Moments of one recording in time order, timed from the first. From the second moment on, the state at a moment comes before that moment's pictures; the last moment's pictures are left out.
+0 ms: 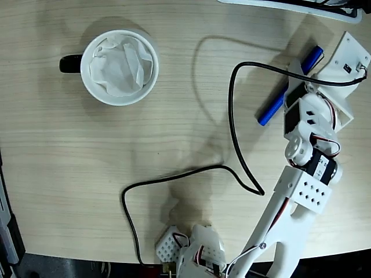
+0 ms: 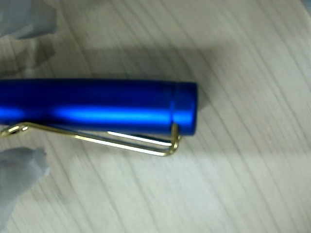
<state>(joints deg) 25.7 56.9 79.5 40.8 -88.5</state>
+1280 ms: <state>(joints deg) 24.6 50.3 71.9 46.9 -87.9</state>
